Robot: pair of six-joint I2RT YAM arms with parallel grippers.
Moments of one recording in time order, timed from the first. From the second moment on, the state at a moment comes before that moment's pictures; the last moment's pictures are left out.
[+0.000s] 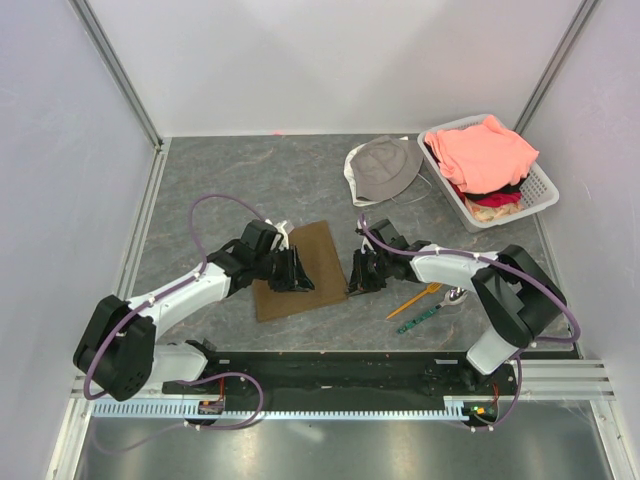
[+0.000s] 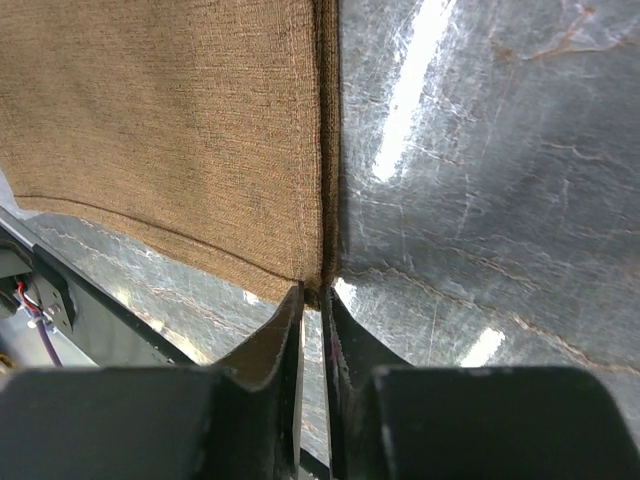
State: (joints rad) left arm -0.57 1.28 0.67 -0.27 0.40 -0.69; right arm 0.66 1.63 0.80 -0.17 -0.35 0.63
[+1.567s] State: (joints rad) left arm -0.60 1.01 0.53 -0.64 -0.09 -1.13; right arm 0.80 2.26 1.70 -0.16 -0.49 0.68
